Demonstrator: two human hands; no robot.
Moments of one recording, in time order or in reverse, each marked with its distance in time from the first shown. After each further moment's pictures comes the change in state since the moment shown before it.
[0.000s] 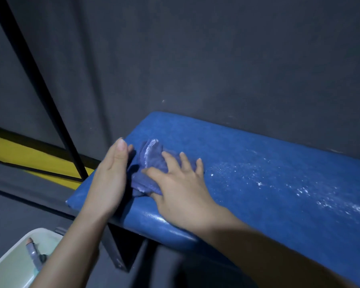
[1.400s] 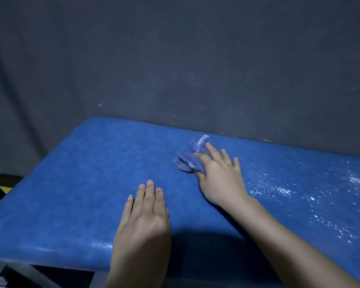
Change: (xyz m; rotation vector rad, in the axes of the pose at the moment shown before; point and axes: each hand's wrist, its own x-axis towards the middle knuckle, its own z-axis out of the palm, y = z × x) left_hand -0.073 -0.009 0.124 1.229 -0.295 0.550; right_hand -0.051 0.163 -0.027 -0.074 0.106 0.583
